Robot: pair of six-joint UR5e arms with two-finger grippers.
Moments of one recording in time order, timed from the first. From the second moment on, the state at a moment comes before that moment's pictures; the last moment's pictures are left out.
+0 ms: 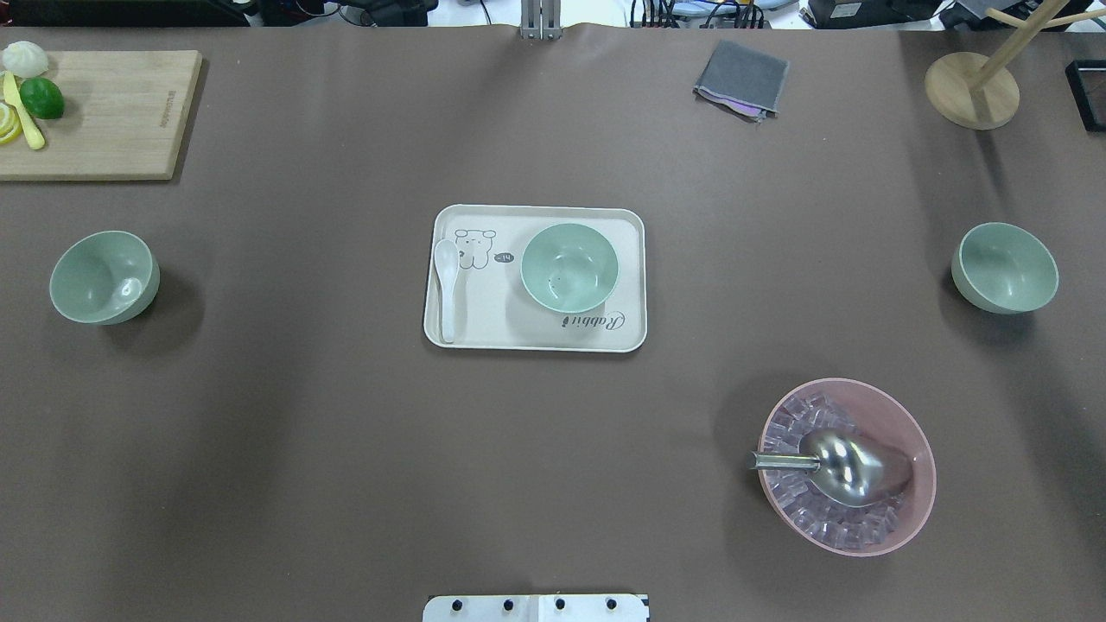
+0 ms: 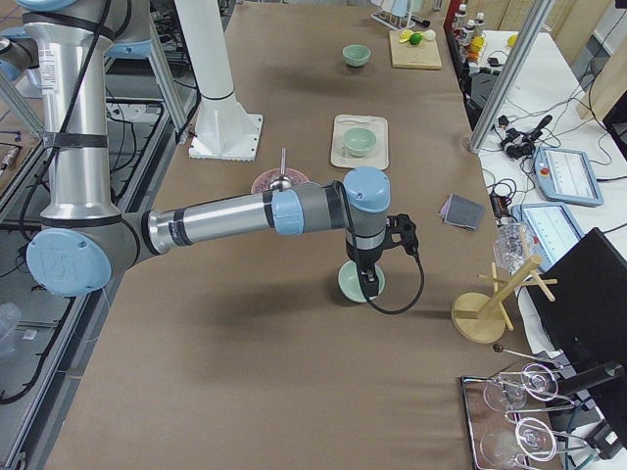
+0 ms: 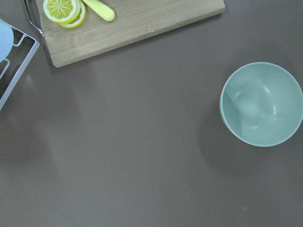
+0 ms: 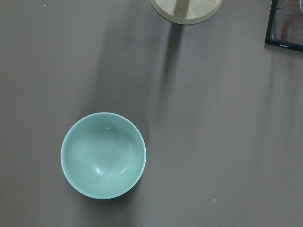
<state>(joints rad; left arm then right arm) -1.57 -1.49 -1.82 -1.54 -2.40 0.24 1.54 -1.57 1.82 -1.64 2.34 -0.06</state>
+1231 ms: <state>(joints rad) -1.52 -1.60 -1.65 -1.67 -2.41 0.06 1.49 -1.64 1.68 -1.21 2.35 0.11</state>
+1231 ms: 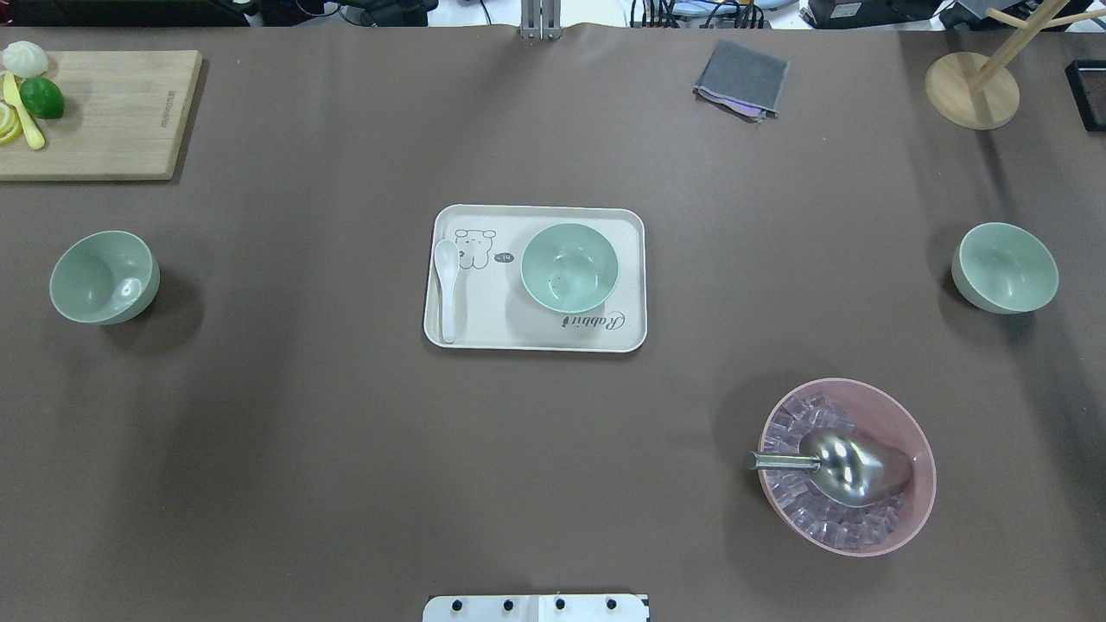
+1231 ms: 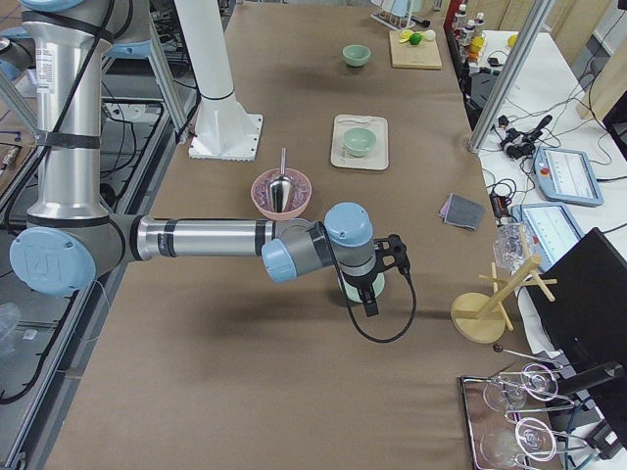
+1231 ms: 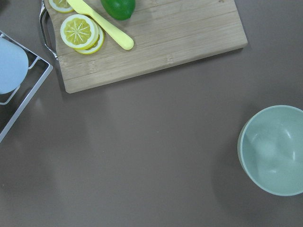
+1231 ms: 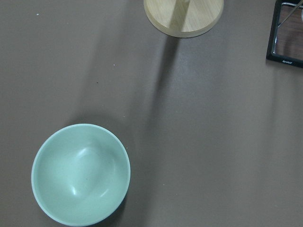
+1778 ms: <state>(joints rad) -1.38 -1.65 -1.64 -1.67 -2.40 -0.22 1.40 -1.59 1.68 -1.21 2.34 0.39</state>
